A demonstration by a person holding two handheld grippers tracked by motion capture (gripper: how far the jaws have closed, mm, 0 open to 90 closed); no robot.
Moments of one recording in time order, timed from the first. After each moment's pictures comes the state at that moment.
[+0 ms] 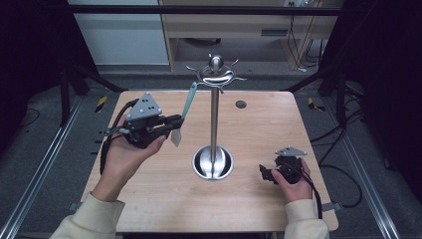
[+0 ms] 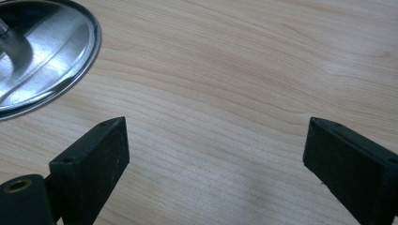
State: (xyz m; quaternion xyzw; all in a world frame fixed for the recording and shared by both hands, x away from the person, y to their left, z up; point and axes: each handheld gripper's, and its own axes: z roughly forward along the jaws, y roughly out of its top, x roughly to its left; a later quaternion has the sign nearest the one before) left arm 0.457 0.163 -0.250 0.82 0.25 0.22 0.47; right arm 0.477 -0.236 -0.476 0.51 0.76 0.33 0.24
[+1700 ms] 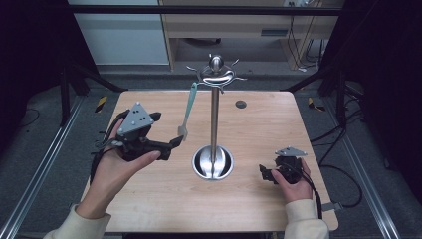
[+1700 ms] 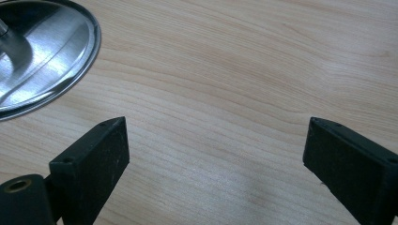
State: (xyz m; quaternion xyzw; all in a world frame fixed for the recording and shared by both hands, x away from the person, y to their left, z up) left arm 0.433 0.180 -0.268 0.80 0.27 0.25 0.47; right arm 0.477 -0.236 -0.476 0.51 0.76 0.33 0.24
